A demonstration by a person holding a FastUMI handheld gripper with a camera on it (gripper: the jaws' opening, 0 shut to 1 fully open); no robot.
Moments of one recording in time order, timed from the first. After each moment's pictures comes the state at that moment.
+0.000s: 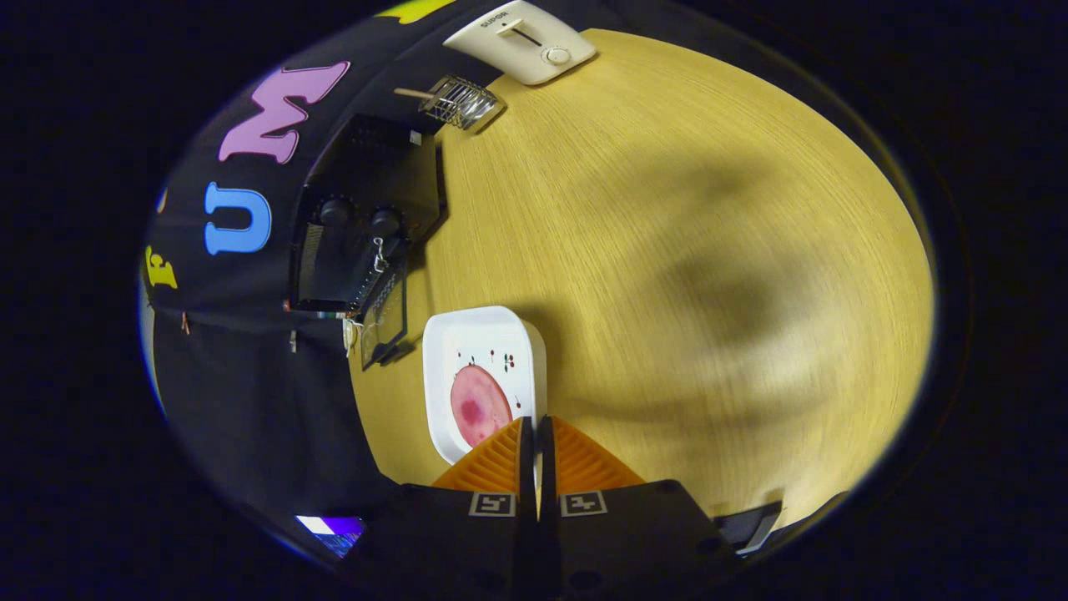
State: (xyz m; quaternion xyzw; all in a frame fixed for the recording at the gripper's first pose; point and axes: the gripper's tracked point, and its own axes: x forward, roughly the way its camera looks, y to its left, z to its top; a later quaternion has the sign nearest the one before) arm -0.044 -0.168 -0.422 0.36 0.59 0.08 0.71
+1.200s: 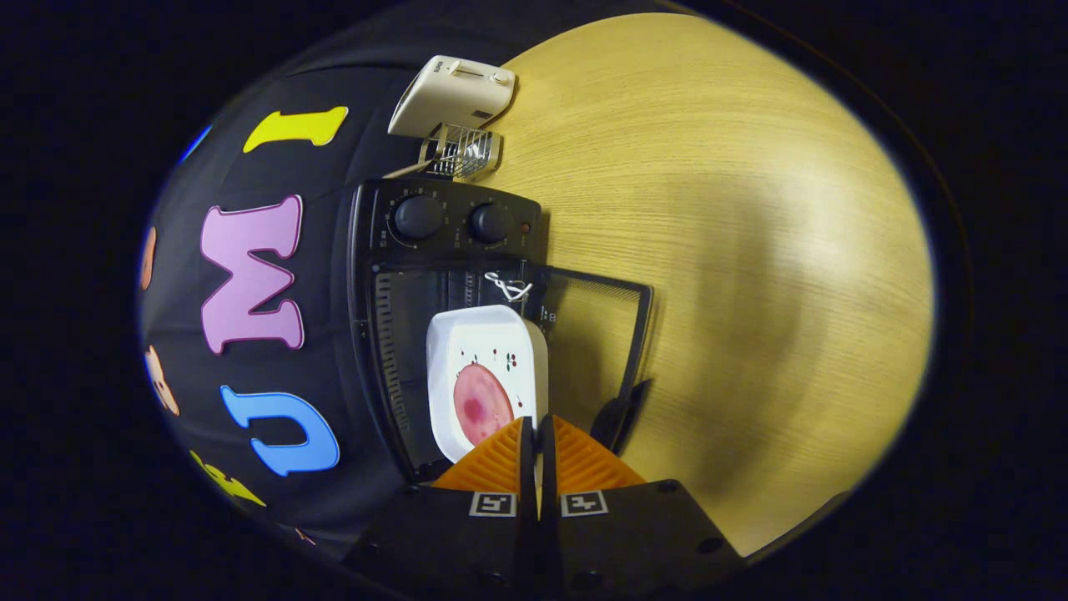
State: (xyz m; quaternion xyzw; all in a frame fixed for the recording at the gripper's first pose) arm 0.089 0.091 -0.396 0.63 0.35 -0.19 0.66
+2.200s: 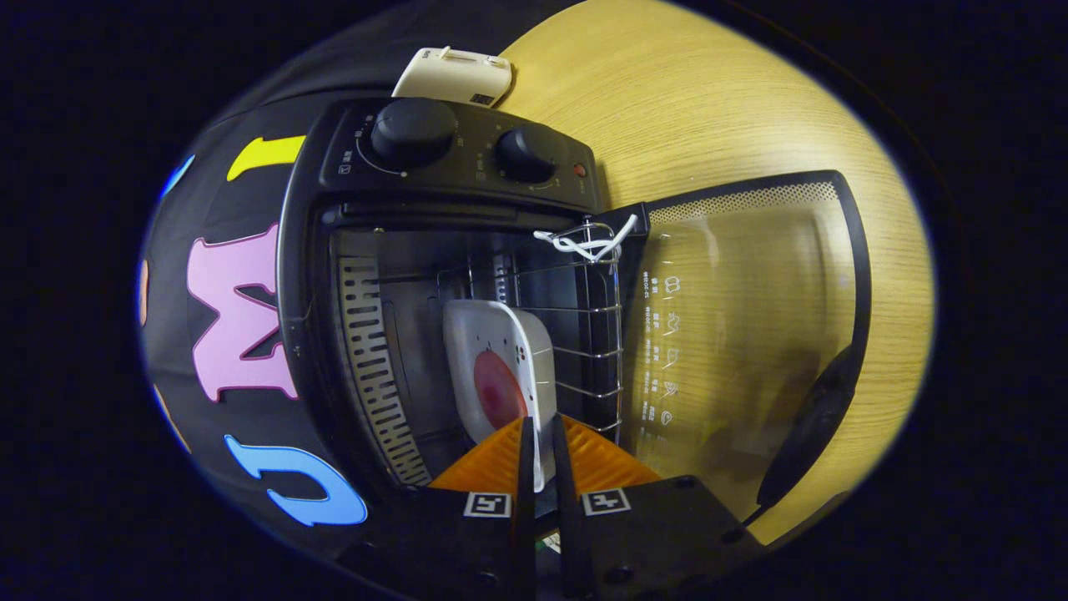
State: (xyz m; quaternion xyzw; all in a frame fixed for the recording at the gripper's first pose) arm 0.189 0.132 -0.422 0.68 0.28 -0.21 0.64
